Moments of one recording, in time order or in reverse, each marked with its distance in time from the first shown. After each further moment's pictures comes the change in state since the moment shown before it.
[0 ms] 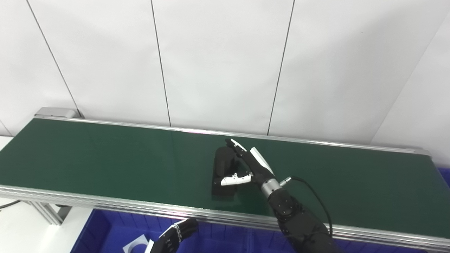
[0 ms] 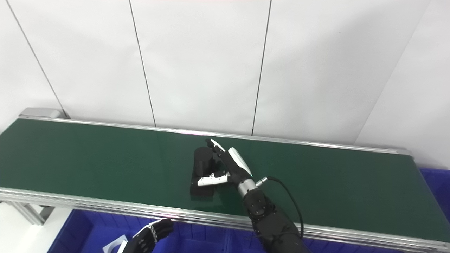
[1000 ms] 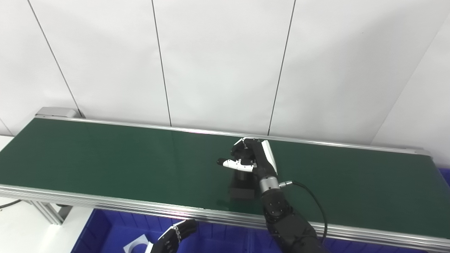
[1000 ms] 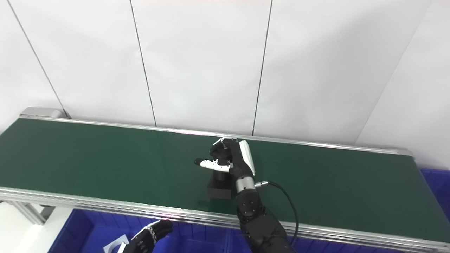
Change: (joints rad) left arm 0.031 -0.013 -0.003 -0.032 0.000 0.000 0.023; right arm 0.013 0.060 0.000 -0.023 0.070 -0.015 -0.320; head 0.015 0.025
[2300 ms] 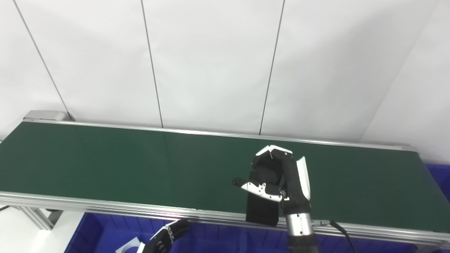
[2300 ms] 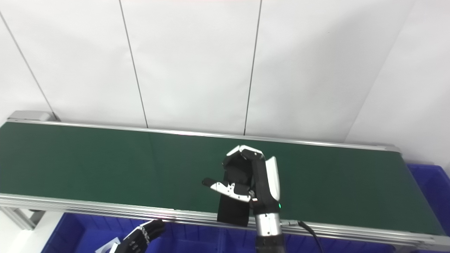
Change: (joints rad) left arm -0.030 0.031 0.002 0.028 -0.063 0.000 -0.065; right arm 0.588 -0.031 -0.024 -1.032 -0.134 0.049 0.012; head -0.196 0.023
